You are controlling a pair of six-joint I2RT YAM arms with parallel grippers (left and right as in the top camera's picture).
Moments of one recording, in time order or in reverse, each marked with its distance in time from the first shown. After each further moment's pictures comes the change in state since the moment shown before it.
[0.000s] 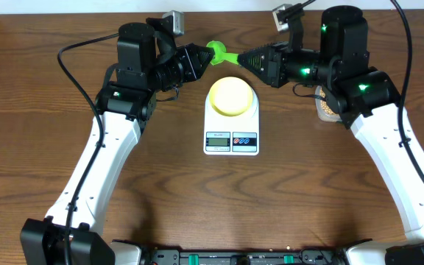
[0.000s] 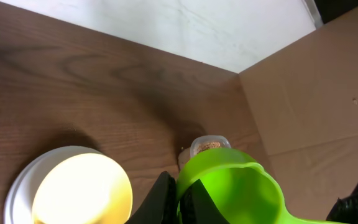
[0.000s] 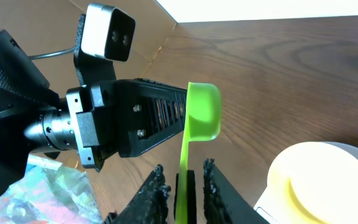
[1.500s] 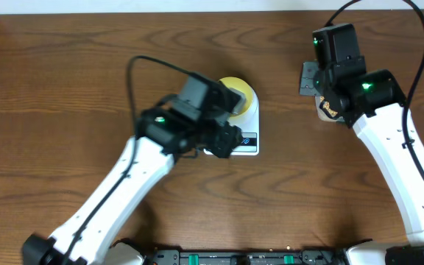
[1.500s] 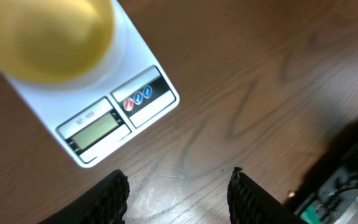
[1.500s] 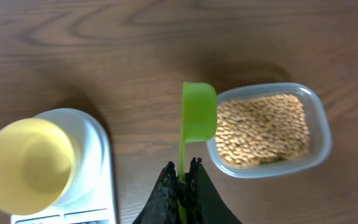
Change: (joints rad) left arm -0.372 -0.059 0.008 -0.690 -0.300 0.546; right arm -0.007 -0.001 0.040 -0.492 1.025 -0.040
